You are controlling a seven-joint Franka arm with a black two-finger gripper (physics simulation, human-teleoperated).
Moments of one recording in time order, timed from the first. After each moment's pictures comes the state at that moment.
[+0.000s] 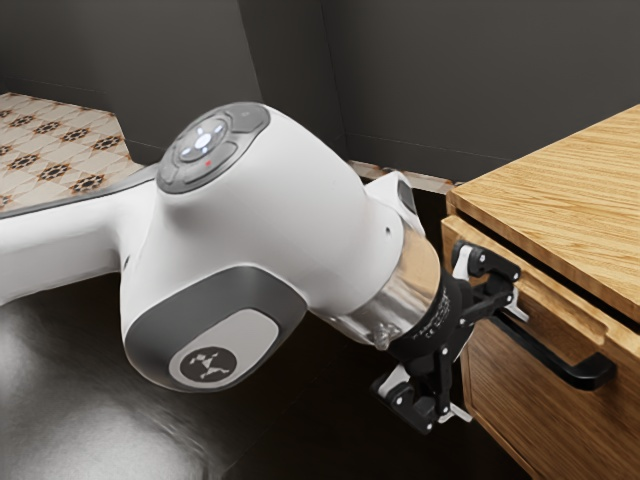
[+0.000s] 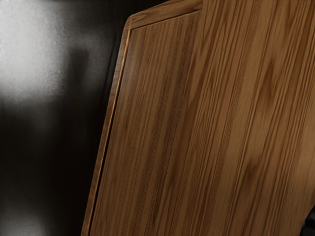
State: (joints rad) arm -0.84 -0.23 0.25 -1.97 0.16 2.29 -2.01
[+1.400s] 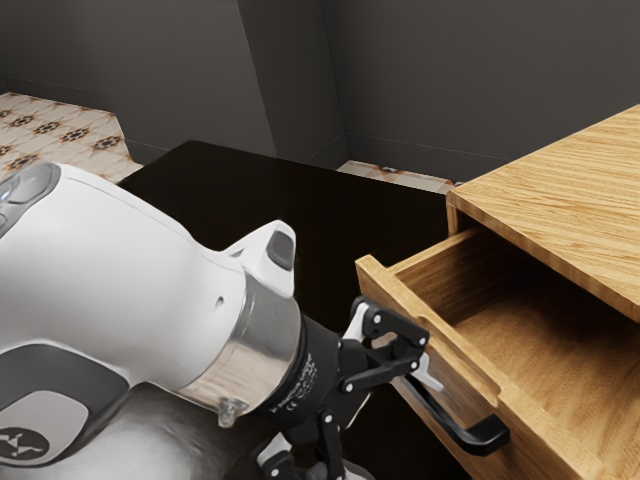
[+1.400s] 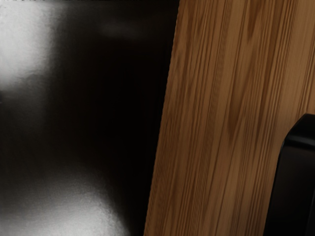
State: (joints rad) arm -0.86 -0.55 0.19 -2.25 0.18 2.29 -2.02
